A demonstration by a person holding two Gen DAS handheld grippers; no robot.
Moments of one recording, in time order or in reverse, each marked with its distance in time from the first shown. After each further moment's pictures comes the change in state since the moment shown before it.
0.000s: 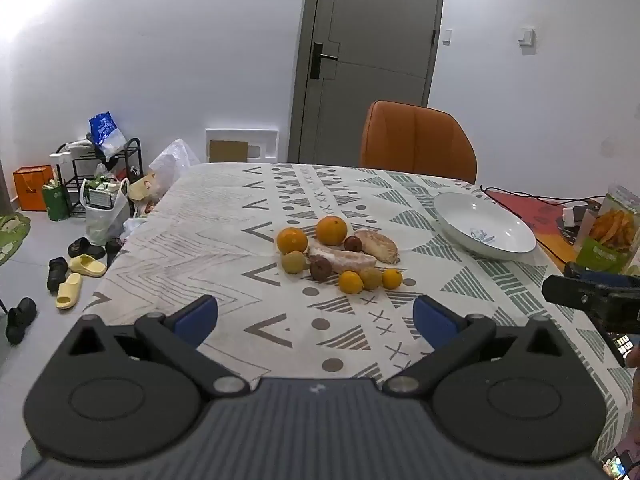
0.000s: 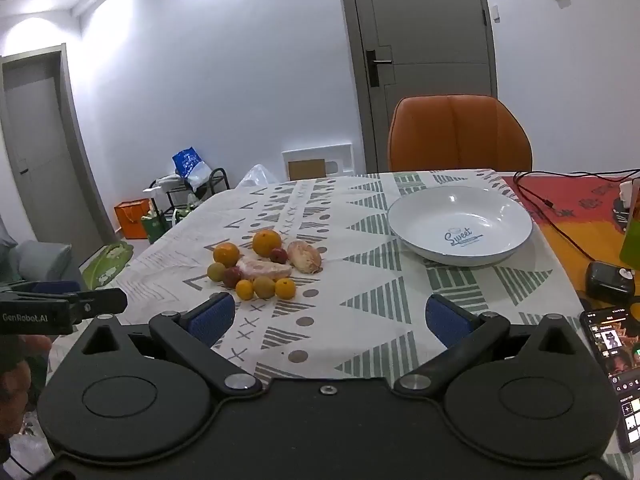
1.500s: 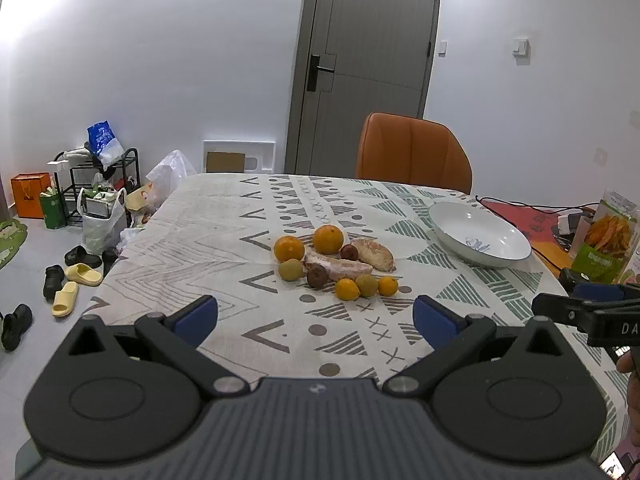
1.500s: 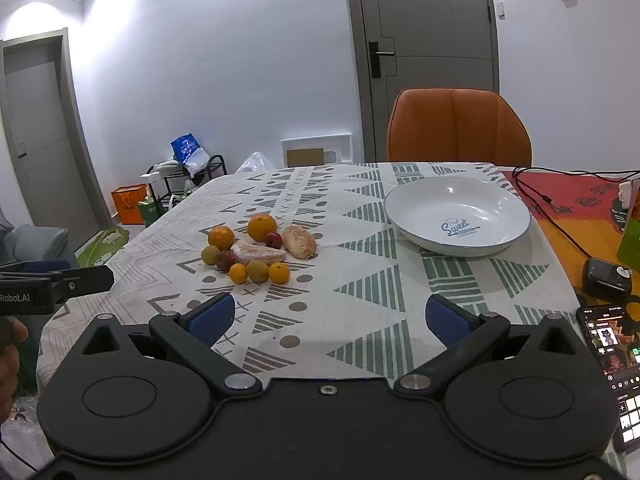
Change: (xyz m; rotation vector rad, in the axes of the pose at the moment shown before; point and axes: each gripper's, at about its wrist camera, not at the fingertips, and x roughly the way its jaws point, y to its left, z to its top) left arm 0.002 0.001 -0.006 -0.001 -0.036 -0.021; right arm 0.005 0.001 -0.006 -0.045 0.064 -0.010
